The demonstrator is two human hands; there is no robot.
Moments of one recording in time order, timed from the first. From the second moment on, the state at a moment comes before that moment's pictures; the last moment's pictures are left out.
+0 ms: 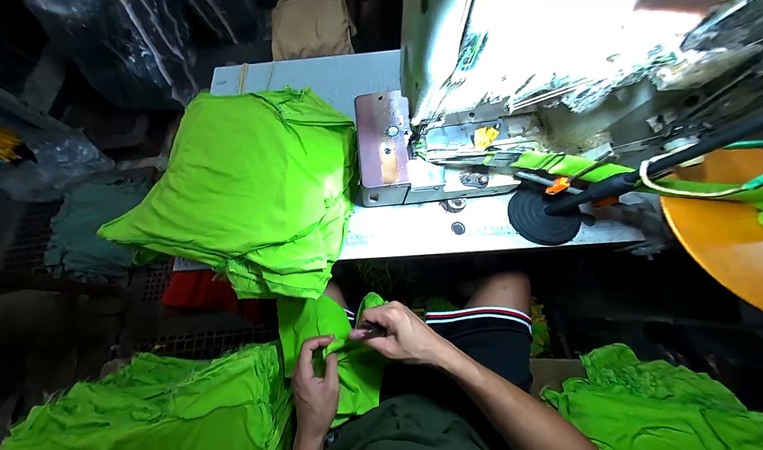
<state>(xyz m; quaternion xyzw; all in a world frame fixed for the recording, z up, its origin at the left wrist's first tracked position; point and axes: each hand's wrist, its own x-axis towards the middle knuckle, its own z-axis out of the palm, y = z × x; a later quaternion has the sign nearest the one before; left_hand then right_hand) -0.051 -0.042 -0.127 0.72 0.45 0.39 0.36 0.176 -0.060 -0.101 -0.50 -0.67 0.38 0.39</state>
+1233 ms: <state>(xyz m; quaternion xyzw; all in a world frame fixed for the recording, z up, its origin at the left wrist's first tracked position) 0.095 0.135 0.124 0.88 0.06 0.44 0.15 0.217 -0.026 0.038 -0.40 -0.35 0.36 0.76</state>
